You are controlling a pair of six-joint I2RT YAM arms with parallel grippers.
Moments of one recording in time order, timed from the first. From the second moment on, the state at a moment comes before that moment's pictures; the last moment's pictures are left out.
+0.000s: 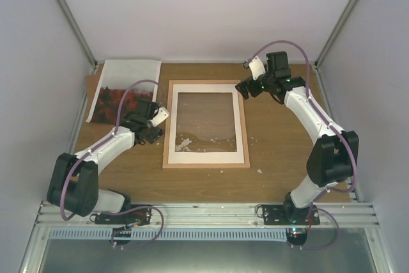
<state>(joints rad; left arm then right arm) -0.29 1.36 0.80 -0.38 -0.25 0.57 0.23 1.65 1.44 -0.51 -0.27 -0.35</state>
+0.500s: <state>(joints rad) -0.33 1.55 0.84 -0.29 -0.38 0.60 0.23 1.64 1.44 -0.51 -0.27 -0.34</state>
